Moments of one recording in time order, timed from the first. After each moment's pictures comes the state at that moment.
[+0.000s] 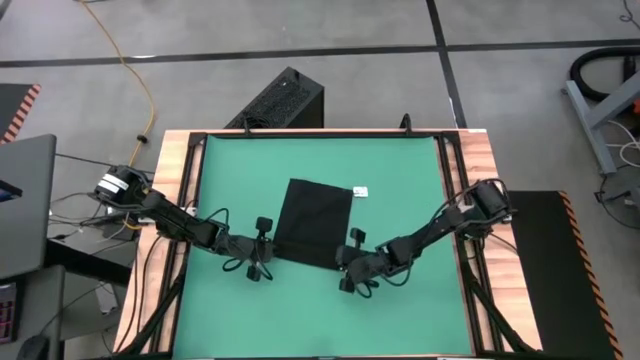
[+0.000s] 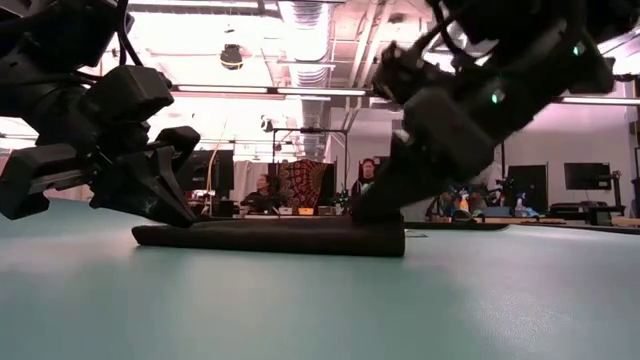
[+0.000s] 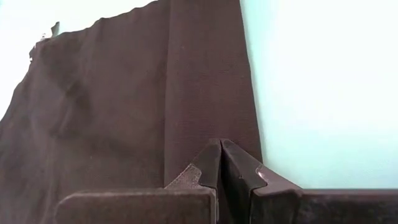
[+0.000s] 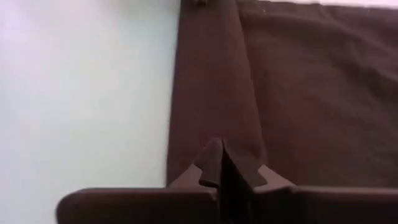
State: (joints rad) left arm -0.35 1.47 0.32 0.53 -0.35 0.17; right arm 0.41 1.84 0.88 0.23 0.50 0.39
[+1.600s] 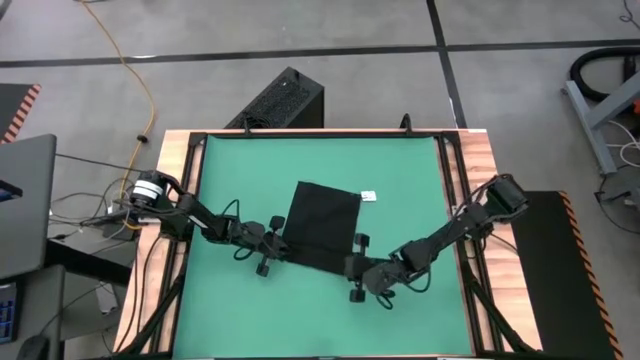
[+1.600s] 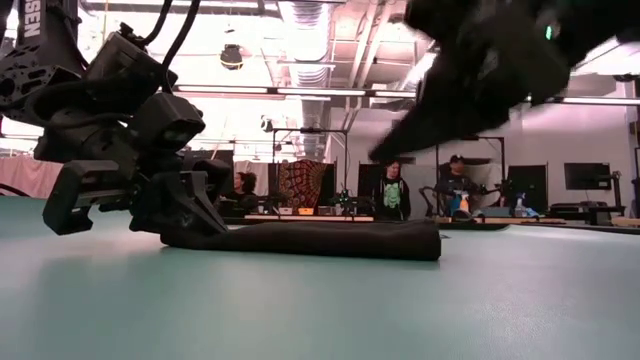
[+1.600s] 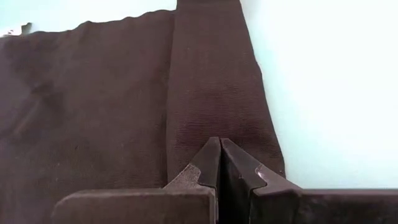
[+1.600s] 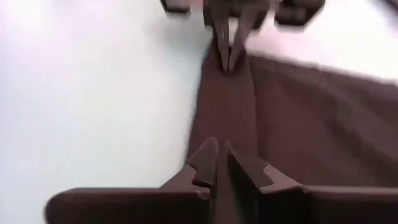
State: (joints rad) left arm -0.16 1.76 0.31 0.87 0.00 0.17; right arm 0.51 1.72 0.87 0.18 0.59 0.27
